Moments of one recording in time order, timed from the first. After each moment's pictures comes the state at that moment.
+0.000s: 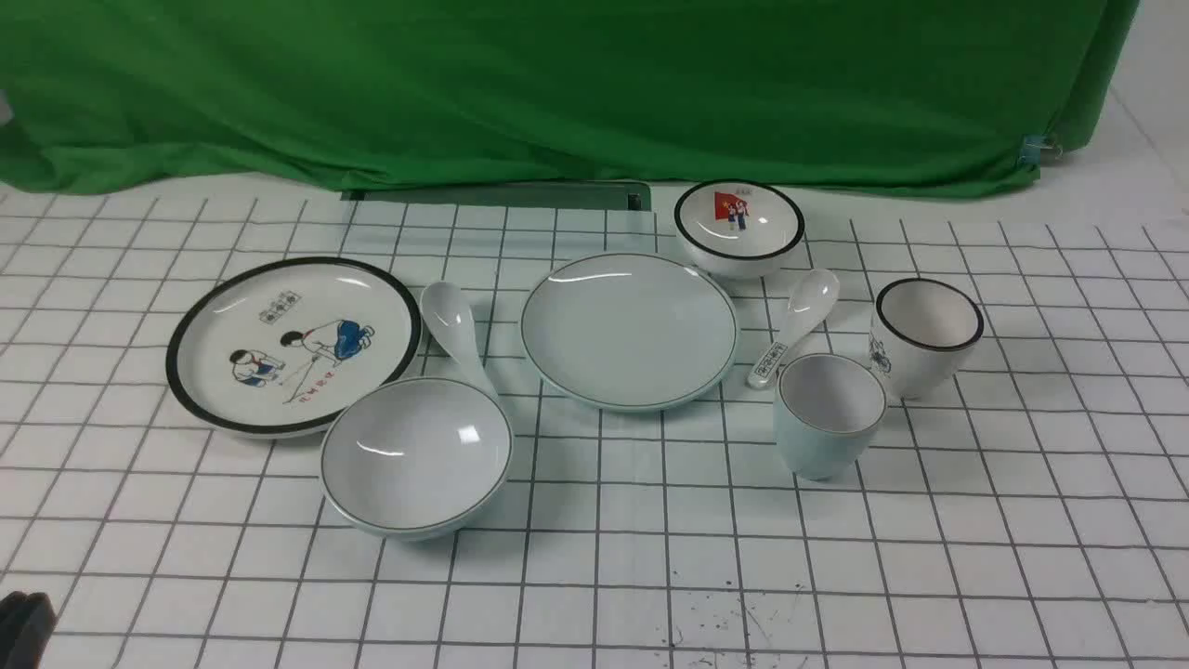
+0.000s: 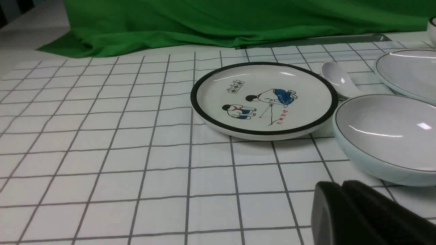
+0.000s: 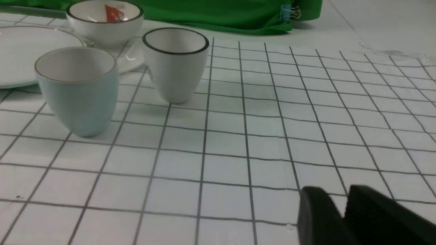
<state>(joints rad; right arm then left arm) 0.01 0.00 0.01 -0.02 0.24 -0.02 0.02 0.00 0.01 -0.02 0.24 0.08</state>
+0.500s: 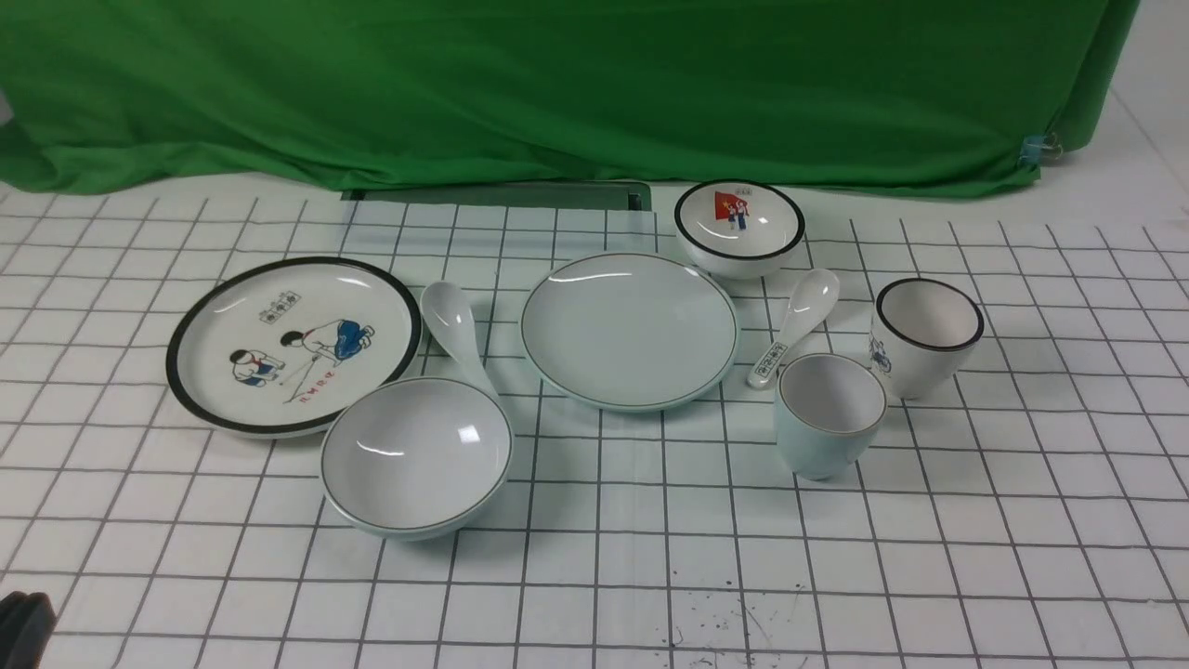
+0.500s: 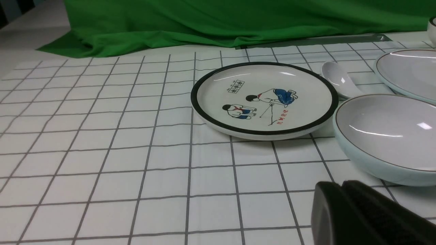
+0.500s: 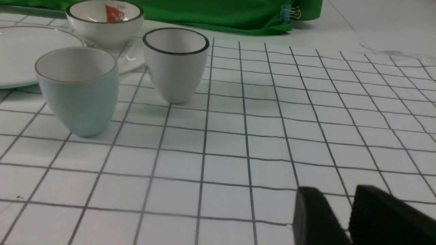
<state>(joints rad) 0.01 0.00 0.01 -0.02 0.24 -0.02 0.02 0.00 0.01 -0.02 0.24 0.08</state>
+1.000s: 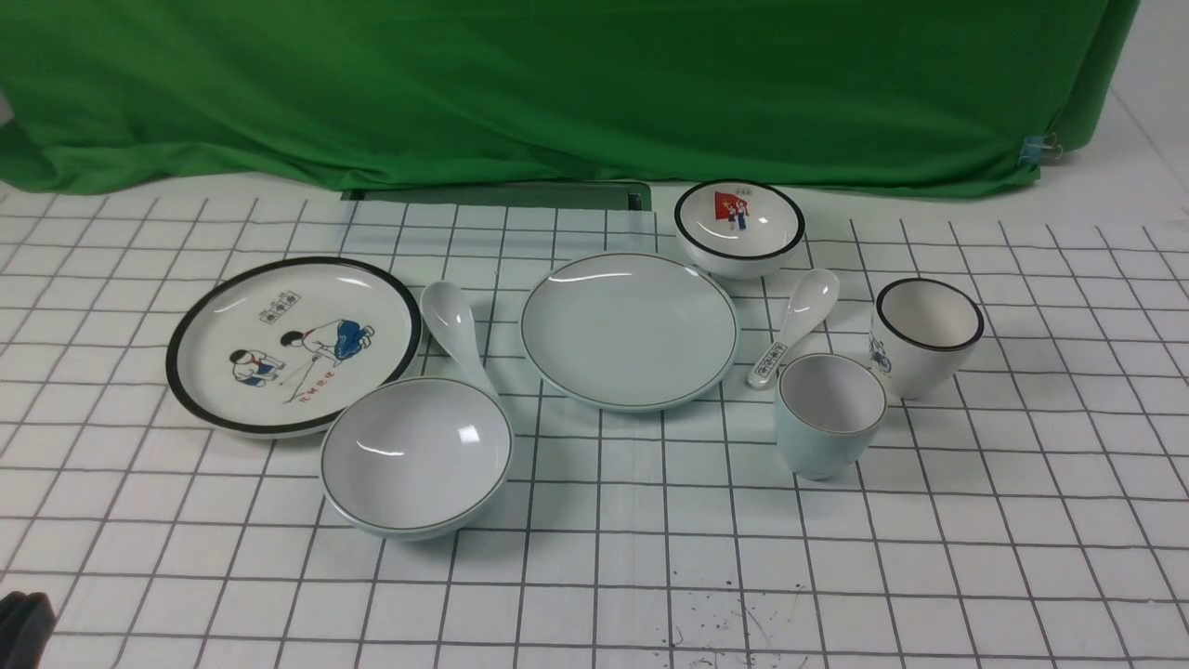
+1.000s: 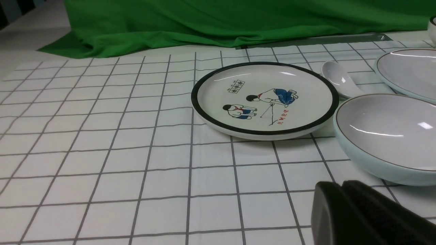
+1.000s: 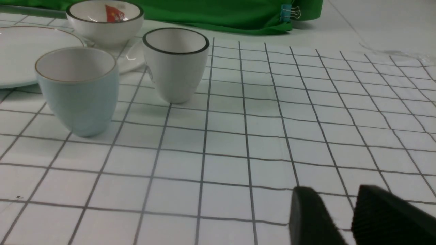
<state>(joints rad) 0.01 0.00 0.01 -0.02 0.24 -0.02 0.02 0.00 0.01 -0.02 0.24 0.08</state>
